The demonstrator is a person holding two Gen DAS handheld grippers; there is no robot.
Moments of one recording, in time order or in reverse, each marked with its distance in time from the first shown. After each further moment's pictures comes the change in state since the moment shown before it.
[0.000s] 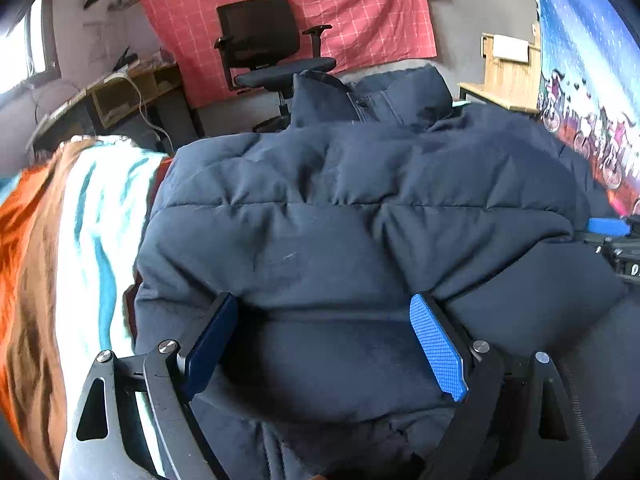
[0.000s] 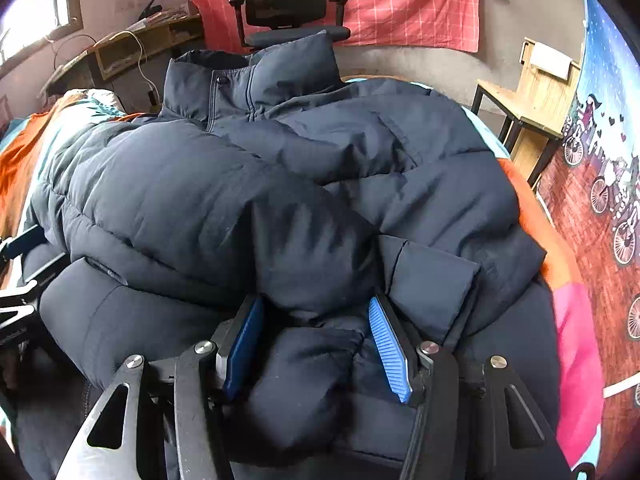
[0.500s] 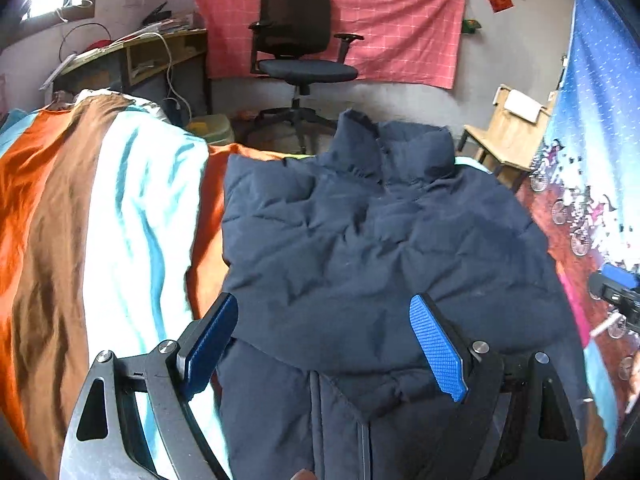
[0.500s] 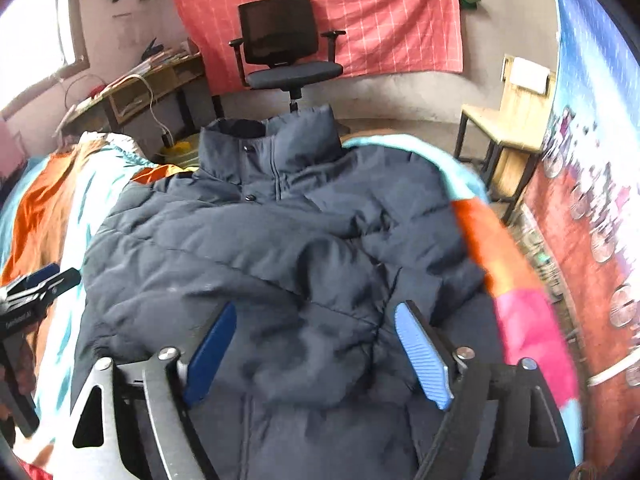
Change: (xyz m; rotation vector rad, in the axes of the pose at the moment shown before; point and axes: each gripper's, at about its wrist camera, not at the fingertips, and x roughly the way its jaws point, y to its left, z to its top) left arm -0.091 0.061 0.031 -0.199 0.024 -0.114; right arm -0.119 0.019 0.025 0.046 -0.085 -0.001
